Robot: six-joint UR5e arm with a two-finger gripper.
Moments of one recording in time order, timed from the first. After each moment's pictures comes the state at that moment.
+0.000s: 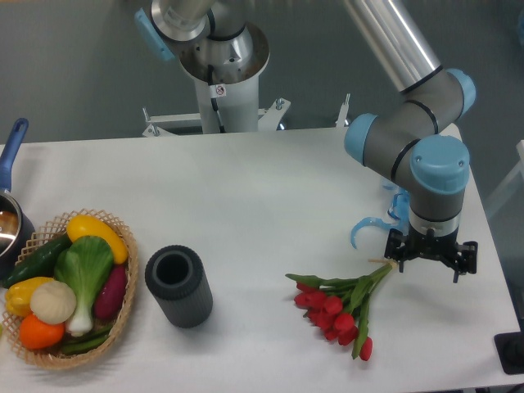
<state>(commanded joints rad) 2.70 -2.18 -1.46 -0.78 1.61 1.05</state>
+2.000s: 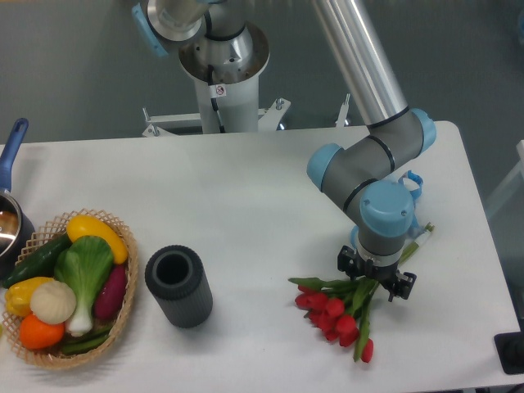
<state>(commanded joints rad) 2.62 -2.22 -1.54 -0.77 1.60 1.13</state>
